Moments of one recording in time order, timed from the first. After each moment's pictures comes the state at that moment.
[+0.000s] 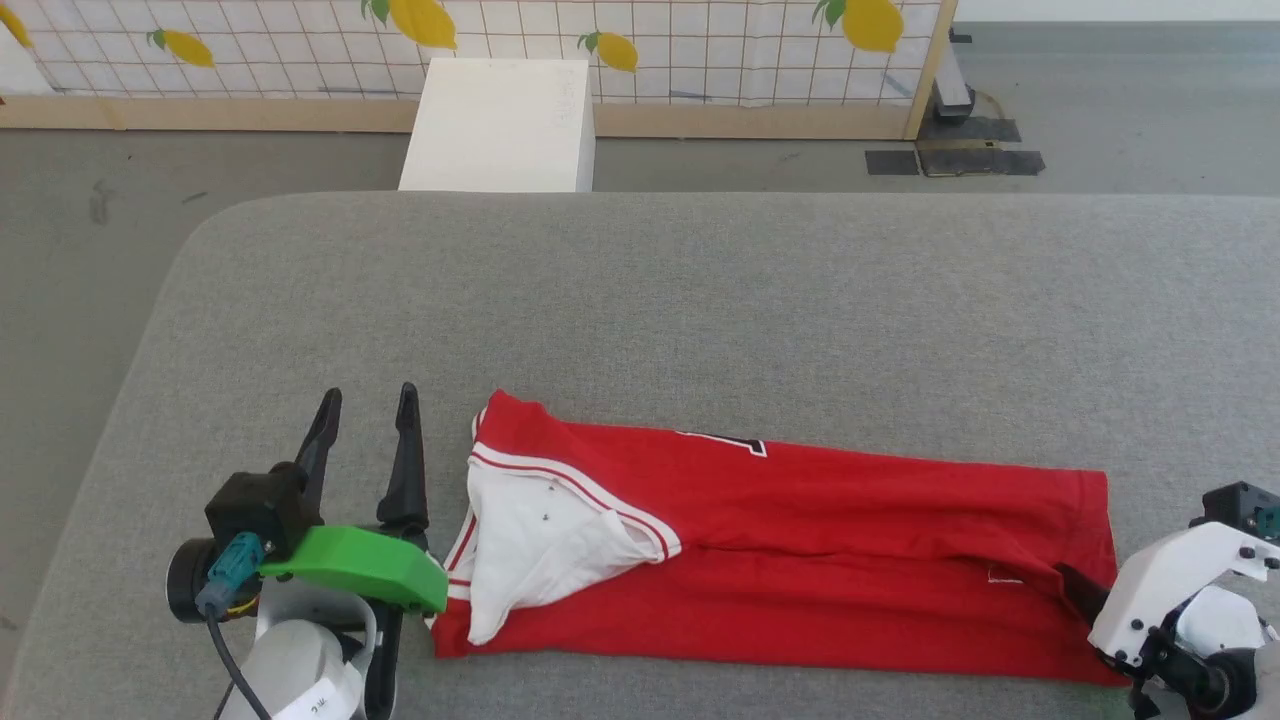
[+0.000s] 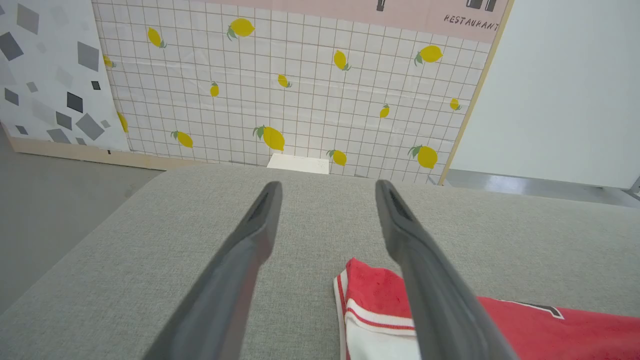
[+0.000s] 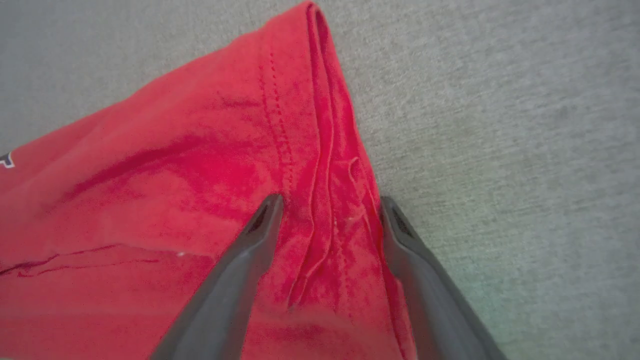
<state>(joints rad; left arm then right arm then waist) -0.17 0.16 -0.12 0.21 -0.32 0.00 -0.26 -0.20 -0.07 -0.38 0.46 0.30 0.13 0.65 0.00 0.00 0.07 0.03</state>
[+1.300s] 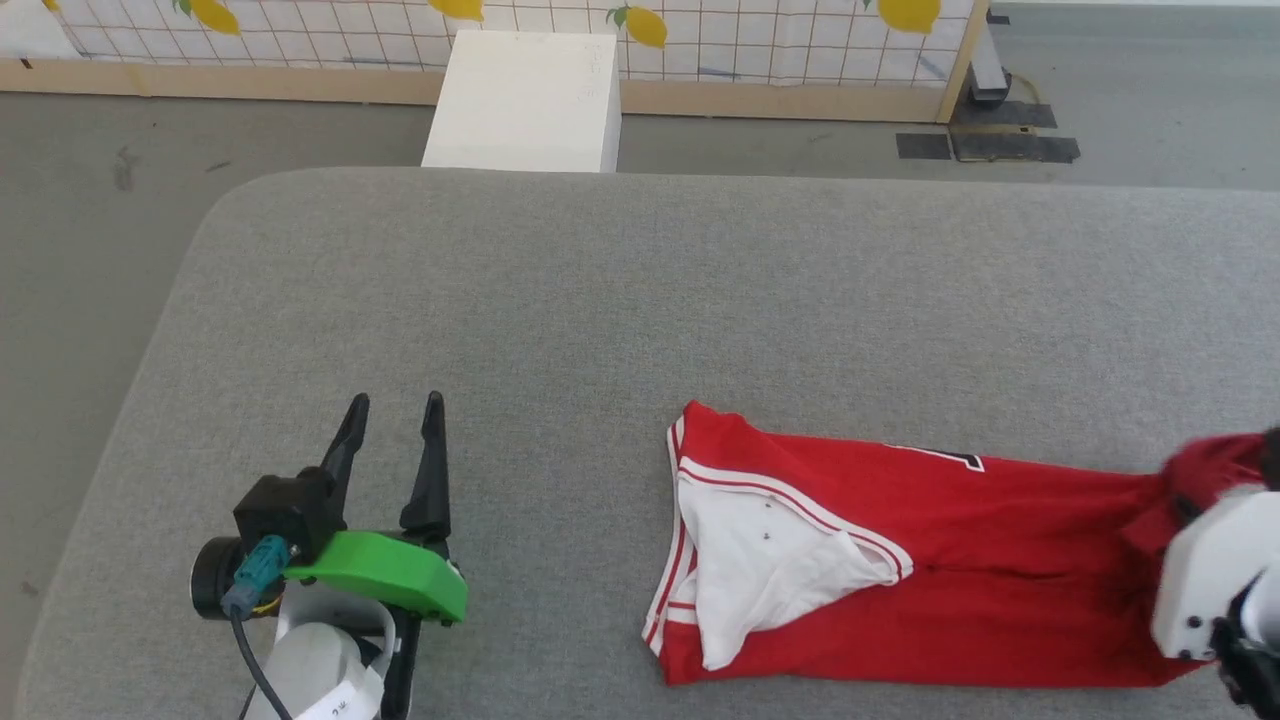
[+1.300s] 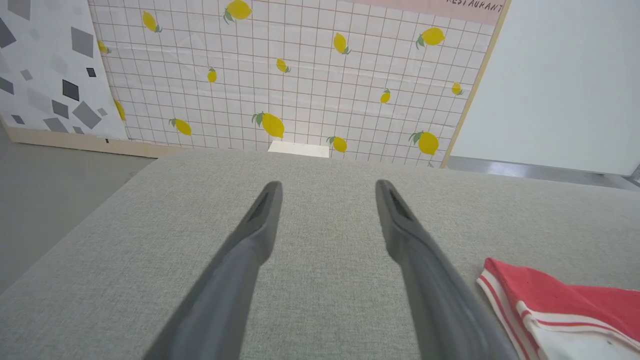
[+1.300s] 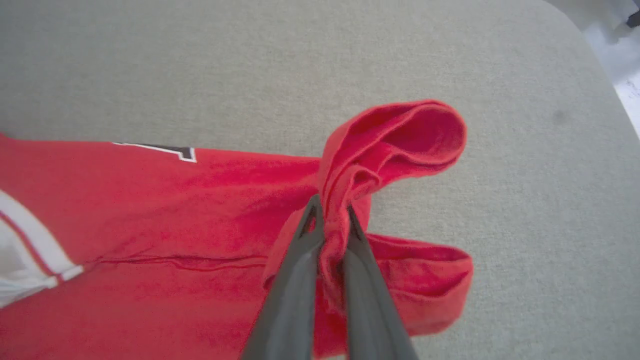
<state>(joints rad) -0.17 0.07 -0.03 0.25 -0.20 -0.11 -0.26 -0.04 -0.13 -0.29 -0.12 0.07 0.13 0.73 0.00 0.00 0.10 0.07</state>
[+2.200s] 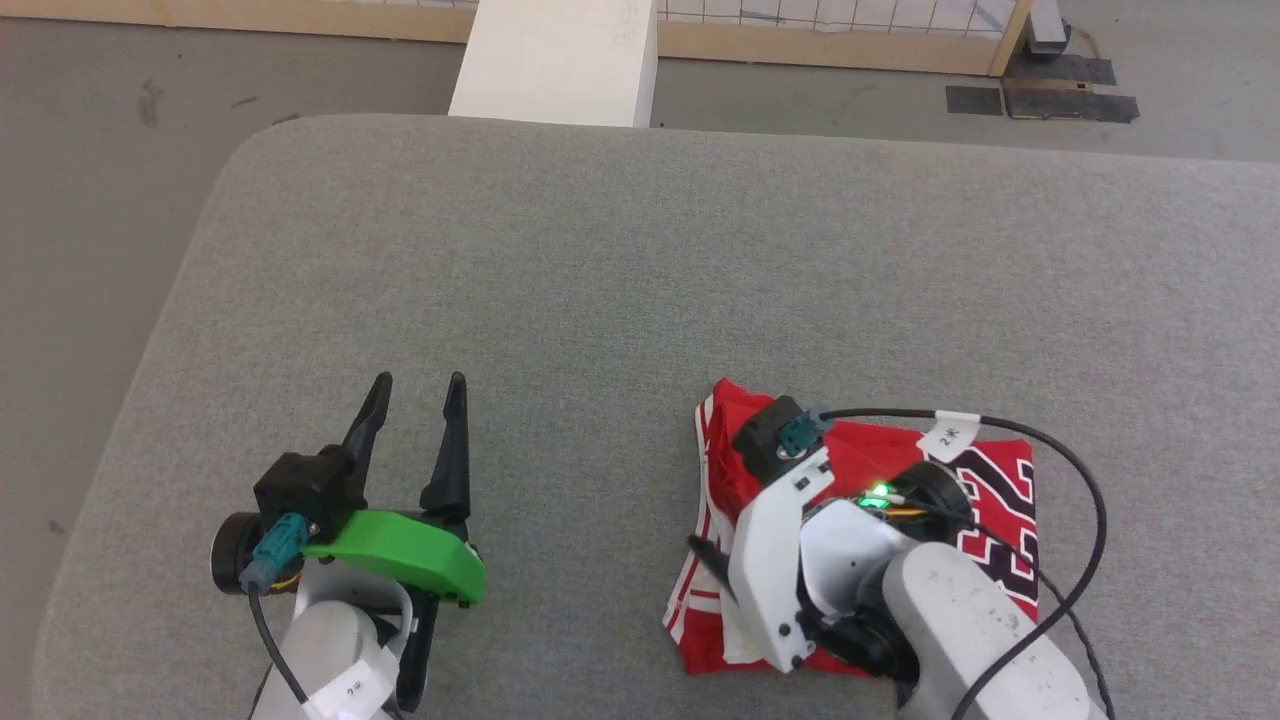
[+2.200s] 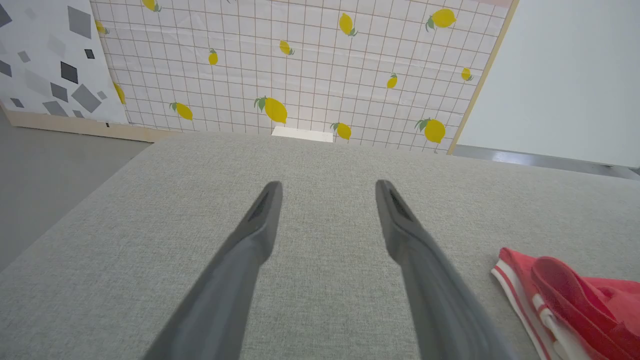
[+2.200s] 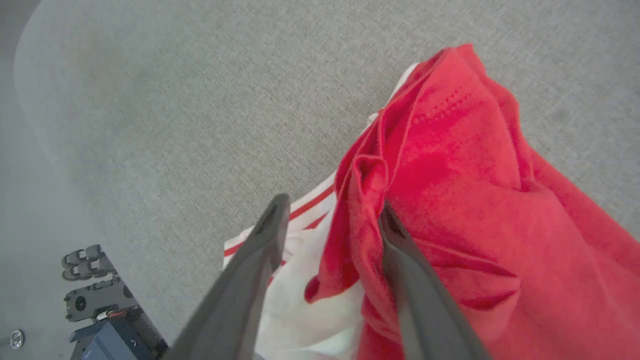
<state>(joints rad) -0.21 0.06 -0.06 0.27 -0.20 -0.12 -0.26 -0.36 -0.05 0.48 0.26 0.28 0.13 0.70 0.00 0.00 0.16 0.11</state>
